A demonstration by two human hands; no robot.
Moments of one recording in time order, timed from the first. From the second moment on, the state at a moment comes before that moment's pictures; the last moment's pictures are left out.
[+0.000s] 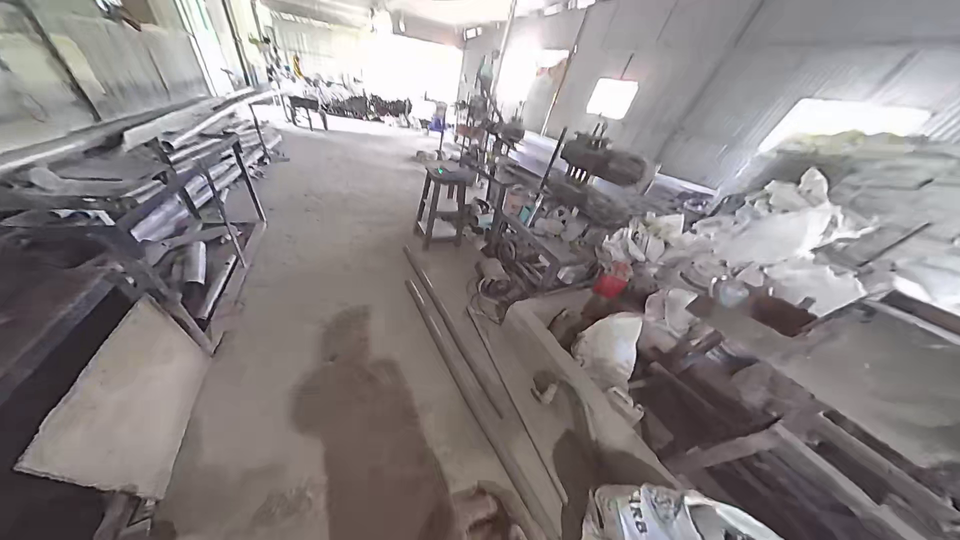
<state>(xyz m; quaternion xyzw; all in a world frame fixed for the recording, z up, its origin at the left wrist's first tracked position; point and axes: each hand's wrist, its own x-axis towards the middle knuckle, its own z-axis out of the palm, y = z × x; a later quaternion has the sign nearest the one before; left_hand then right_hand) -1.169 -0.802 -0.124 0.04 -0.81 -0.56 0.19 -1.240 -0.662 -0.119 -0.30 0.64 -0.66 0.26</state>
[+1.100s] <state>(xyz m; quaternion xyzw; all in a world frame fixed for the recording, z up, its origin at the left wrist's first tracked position) -1.444 -1.126 -0.146 0.45 -0.43 -0.76 0.19 -1.607 -1.059 -0.152 -0.86 0.47 -0.21 -0.04</state>
